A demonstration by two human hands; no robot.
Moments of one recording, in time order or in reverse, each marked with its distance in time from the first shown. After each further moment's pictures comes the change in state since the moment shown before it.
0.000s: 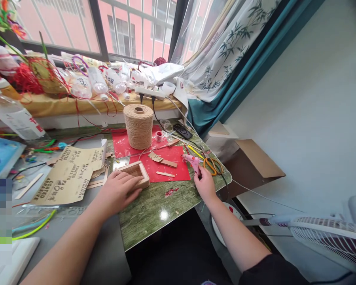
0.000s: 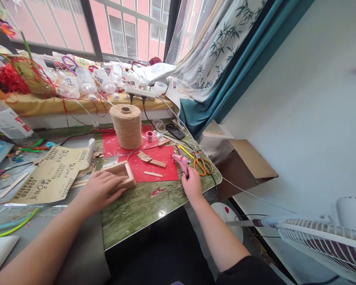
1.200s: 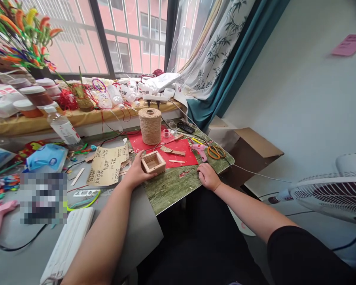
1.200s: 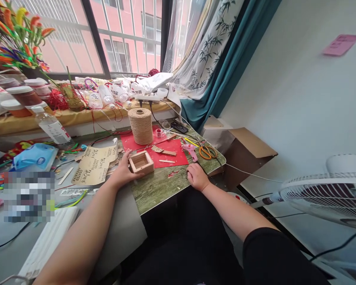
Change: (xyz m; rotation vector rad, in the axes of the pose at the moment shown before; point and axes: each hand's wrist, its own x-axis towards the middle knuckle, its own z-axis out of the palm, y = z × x) left_hand -0.027 -0.037 0.021 -0.499 0.130 -0.369; right_hand -0.067 -0.017 -0.007 -0.120 -0.190 -0.505
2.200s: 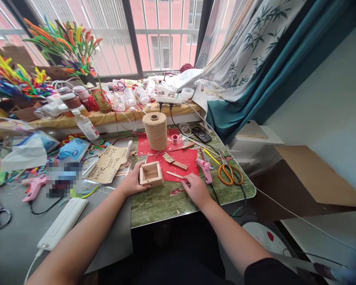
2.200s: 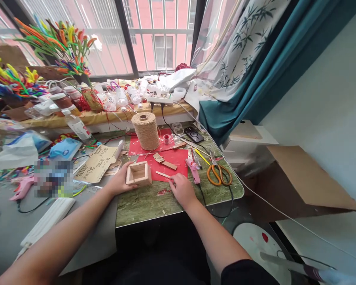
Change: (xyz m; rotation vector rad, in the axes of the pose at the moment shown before) left_hand 0.005 0.020 0.028 0.281 -0.071 -0.116; right_hand 0.071 0.008 0.003 0.362 -0.019 0.042
